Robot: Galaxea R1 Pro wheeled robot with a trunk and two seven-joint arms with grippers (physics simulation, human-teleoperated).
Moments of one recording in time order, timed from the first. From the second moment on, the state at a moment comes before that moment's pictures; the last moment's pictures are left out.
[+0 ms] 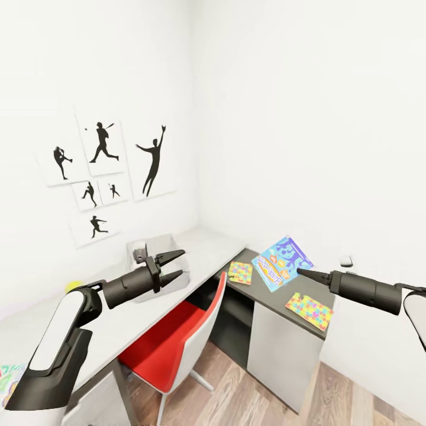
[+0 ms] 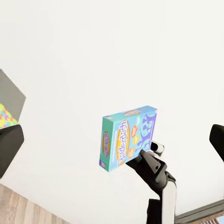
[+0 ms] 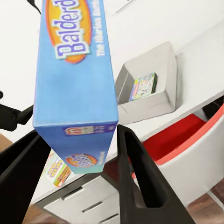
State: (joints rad) left arm -0.47 0.09 -0.01 -1.60 1.63 0.99 0.16; right arm -0.42 -0.45 -0.17 -1.61 -0.81 1.04 0.67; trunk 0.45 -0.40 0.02
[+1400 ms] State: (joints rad) left arm -0.48 0.09 -0.01 -1.61 1.61 0.99 0.16; right arm -0.42 -0.45 -0.17 -1.61 -0.82 1.04 0.67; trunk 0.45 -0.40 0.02
